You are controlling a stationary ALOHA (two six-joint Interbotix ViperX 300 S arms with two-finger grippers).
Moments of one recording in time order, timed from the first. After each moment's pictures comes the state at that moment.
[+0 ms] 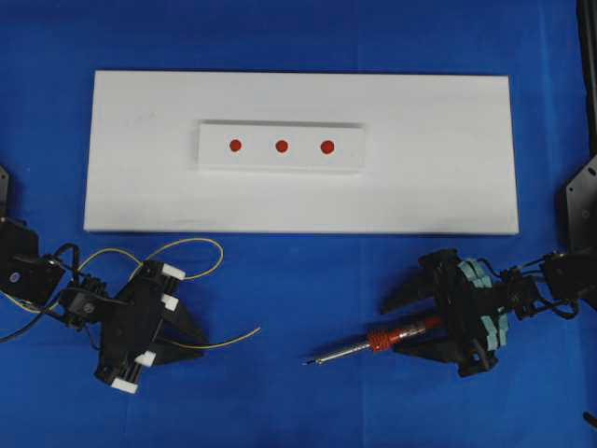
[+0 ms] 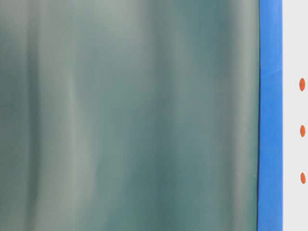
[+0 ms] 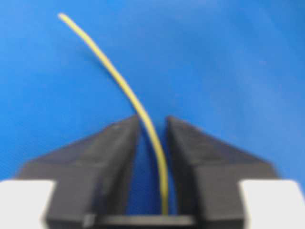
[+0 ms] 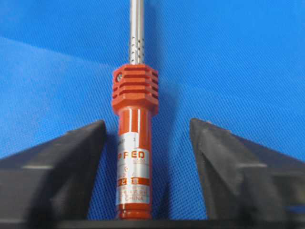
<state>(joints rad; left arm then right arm) -0.46 0.21 0.99 -0.01 -0.63 -0.11 0.48 0.22 1.14 0.16 -0.84 0.18</state>
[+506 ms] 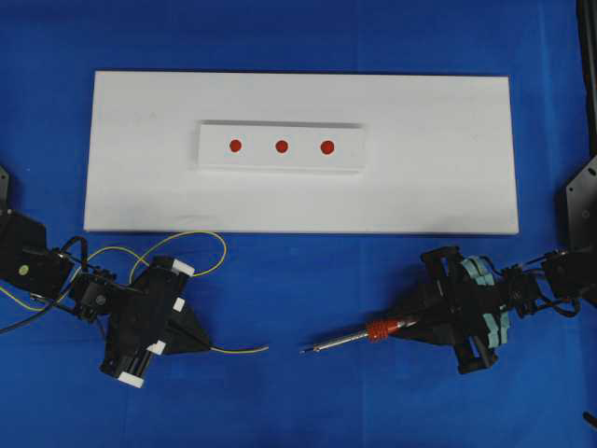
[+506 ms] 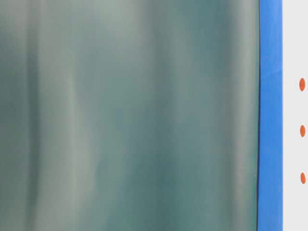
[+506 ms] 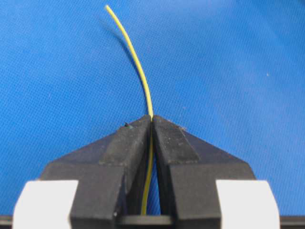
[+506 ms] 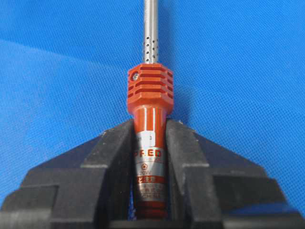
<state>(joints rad) -0.42 0.19 0.97 -0.01 -0.57 -0.11 0.48 0.21 1.14 0.16 -0.82 0.18</state>
